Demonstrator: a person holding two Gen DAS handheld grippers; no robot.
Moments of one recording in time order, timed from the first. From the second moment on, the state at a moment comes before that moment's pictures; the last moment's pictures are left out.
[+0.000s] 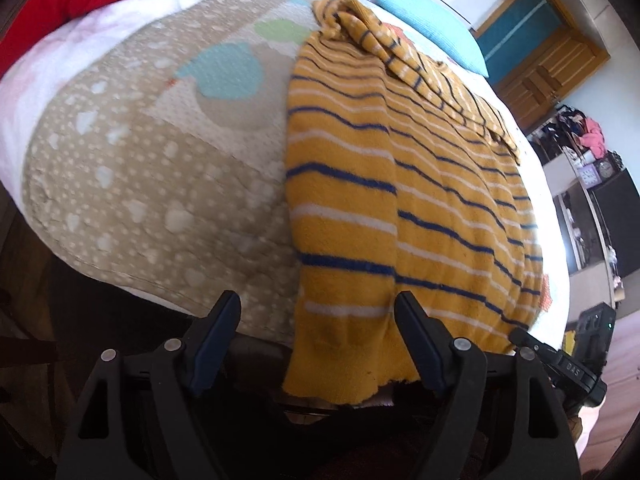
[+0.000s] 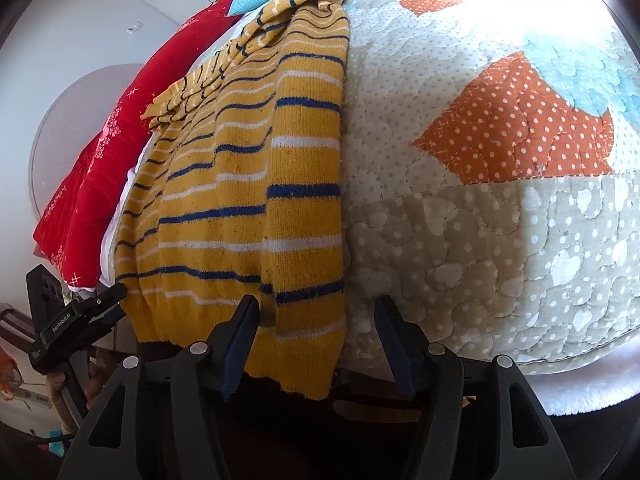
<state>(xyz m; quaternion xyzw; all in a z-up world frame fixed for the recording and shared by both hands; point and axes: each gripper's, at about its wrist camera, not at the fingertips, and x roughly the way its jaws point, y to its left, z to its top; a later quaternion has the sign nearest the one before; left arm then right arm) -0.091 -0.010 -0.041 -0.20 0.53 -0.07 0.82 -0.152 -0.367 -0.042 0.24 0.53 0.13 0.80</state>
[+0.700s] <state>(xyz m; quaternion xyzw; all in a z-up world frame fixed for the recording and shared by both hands) -0.086 -0.019 0.006 -0.23 0.49 -0.15 0.83 -0.145 -0.337 0.012 0.20 0.47 0.19 0.84</state>
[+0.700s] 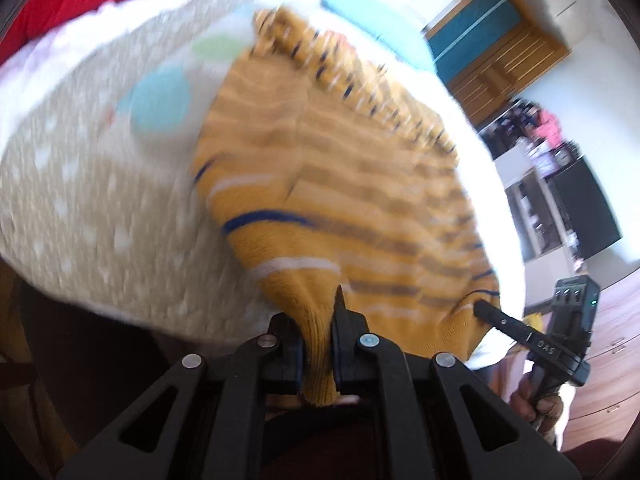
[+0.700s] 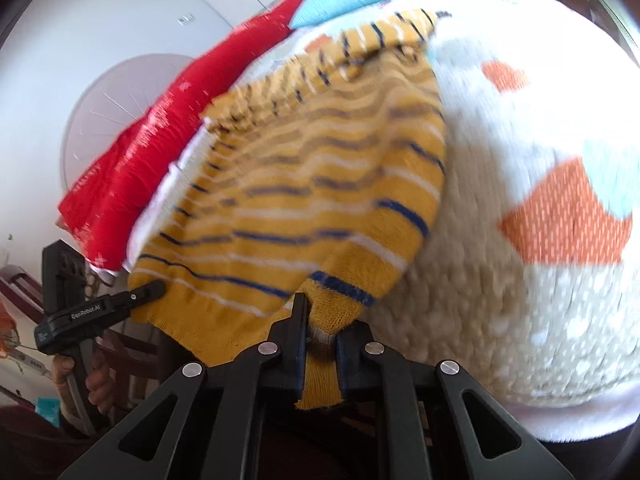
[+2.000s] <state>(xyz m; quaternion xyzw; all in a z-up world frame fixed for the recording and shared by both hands) 0.290 0.008 0.028 -0.26 0.43 -0.08 0.86 0.218 -0.408 0.020 0.35 0.43 0.11 0.83</state>
